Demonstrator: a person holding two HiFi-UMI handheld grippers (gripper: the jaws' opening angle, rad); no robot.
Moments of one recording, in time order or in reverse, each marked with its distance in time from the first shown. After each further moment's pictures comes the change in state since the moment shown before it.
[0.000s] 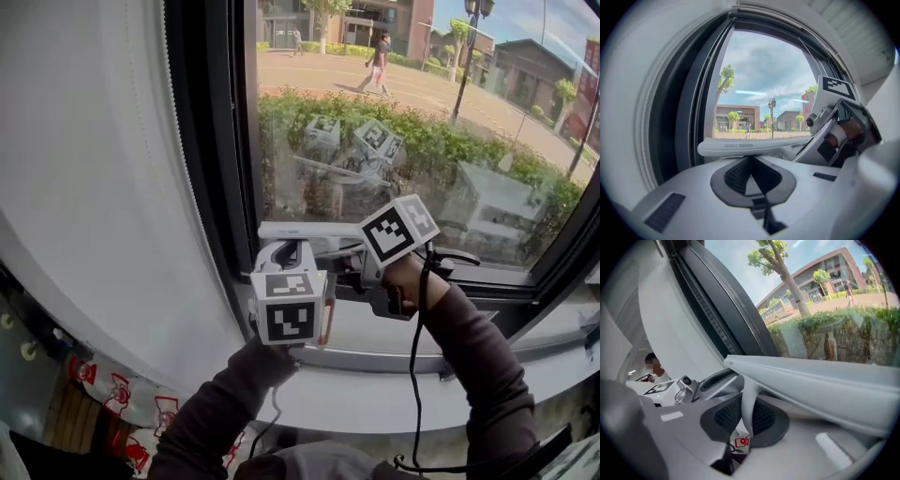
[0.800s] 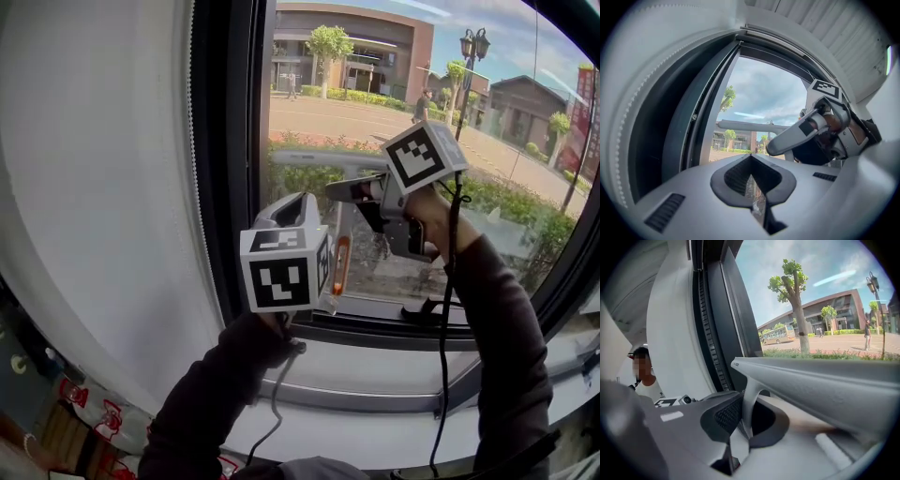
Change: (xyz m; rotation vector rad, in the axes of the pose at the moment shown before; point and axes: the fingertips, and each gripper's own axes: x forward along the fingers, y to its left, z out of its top) left arm -0.002 0.011 0.172 -0.059 -0.273 -0.066; right arm -0.101 0.067 0.184 -0.244 -0.199 -0.129
